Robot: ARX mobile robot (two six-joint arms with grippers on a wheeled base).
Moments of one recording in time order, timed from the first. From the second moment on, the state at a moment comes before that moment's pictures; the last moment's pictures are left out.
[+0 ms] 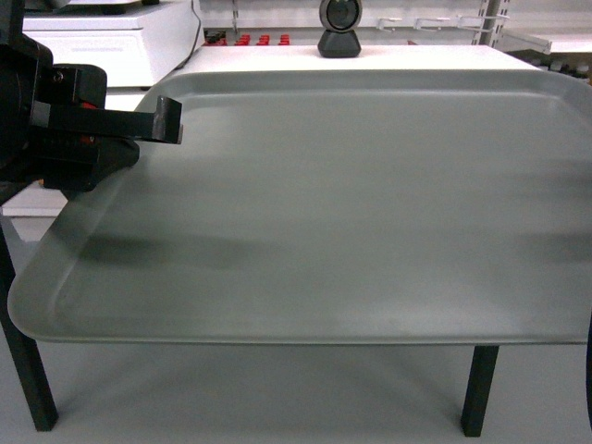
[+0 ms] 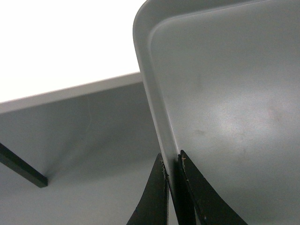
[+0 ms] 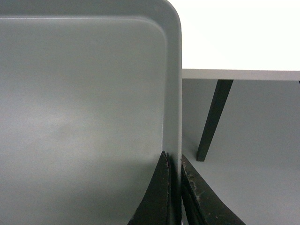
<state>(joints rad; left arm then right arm) -0.34 1.37 0.81 -0.01 -0.12 -0.02 0.14 1.31 0.76 0.00 0.05 0.07</state>
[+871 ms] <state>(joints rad) -0.34 1.37 0.81 -0.02 -0.12 -0.02 0.14 1.31 0.76 -0.01 0.05 0.06</state>
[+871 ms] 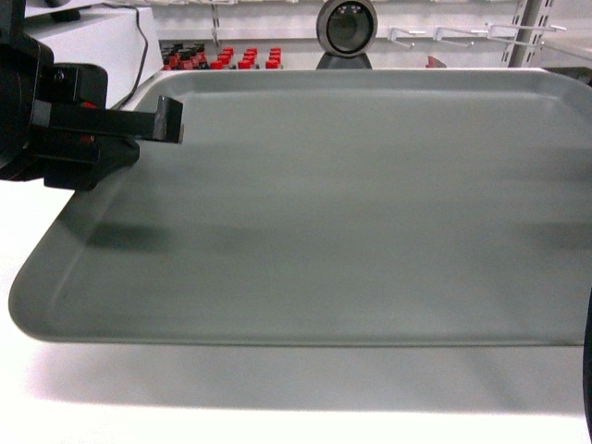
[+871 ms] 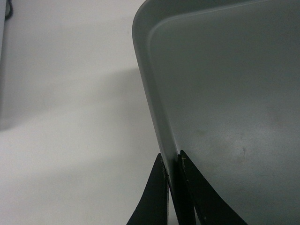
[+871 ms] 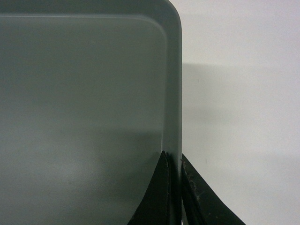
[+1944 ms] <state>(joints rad) -0.34 1.37 0.81 -0.01 -0.12 -0.02 0.14 1.31 0.76 -0.01 0.05 0.06</state>
